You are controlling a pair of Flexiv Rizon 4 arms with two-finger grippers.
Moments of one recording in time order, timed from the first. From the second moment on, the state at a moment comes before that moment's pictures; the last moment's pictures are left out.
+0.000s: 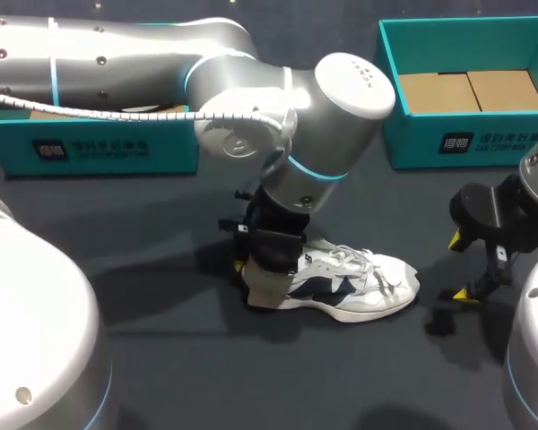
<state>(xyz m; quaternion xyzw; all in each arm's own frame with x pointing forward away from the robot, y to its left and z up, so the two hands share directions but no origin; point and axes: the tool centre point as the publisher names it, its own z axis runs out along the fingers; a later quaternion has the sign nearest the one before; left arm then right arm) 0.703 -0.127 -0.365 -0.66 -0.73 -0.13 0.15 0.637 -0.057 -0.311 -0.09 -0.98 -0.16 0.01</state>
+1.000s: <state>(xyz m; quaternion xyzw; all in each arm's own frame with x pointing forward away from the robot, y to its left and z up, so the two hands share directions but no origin) 0.692 -0.103 -0.268 -0.57 -0.81 -0.01 0.16 0.637 -0.057 -0.311 -0.09 -0.98 -0.16 0.01</state>
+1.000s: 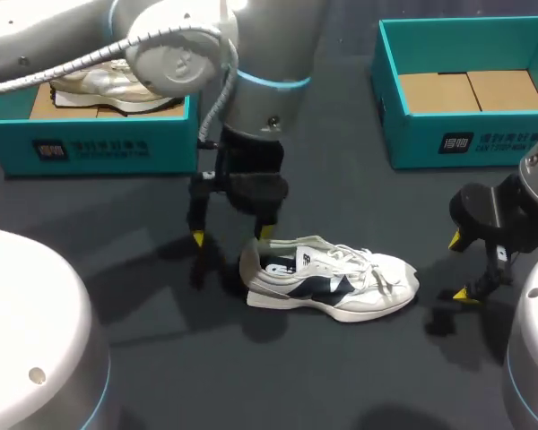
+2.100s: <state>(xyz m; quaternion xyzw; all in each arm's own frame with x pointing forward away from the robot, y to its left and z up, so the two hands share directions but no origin) 0.701 -0.025 -0.274 -0.35 -0.89 0.24 0.17 0.637 -0.057 -0.311 -0.09 -0.98 -0.16 0.01</state>
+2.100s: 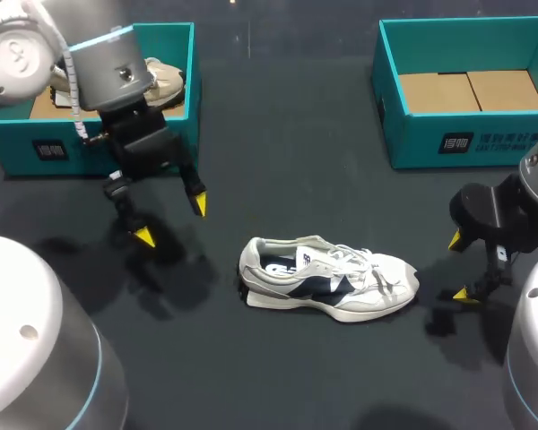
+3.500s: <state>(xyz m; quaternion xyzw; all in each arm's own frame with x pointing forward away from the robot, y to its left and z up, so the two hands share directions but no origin) 0.702 0.008 -0.359 0.00 -0.84 0.55 0.01 0.637 -0.057 -0.311 -0.09 -0.98 -0.16 0.01</state>
